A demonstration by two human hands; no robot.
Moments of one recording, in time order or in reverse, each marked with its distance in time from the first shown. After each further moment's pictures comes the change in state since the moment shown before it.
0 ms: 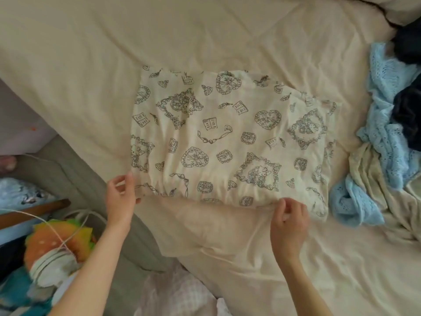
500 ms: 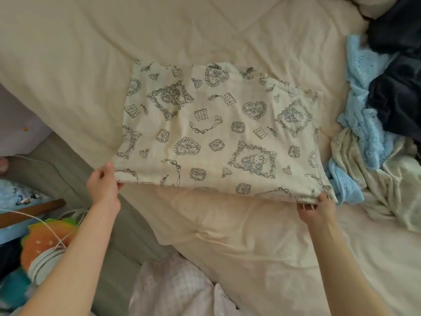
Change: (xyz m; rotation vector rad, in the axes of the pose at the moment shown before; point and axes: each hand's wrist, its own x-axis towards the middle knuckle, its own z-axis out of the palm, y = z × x) left_hand 0.010 0.012 -0.011 -0.343 0.093 -0.104; right_hand 0.072 0.044 -0.048 1.147 0.175 1.231
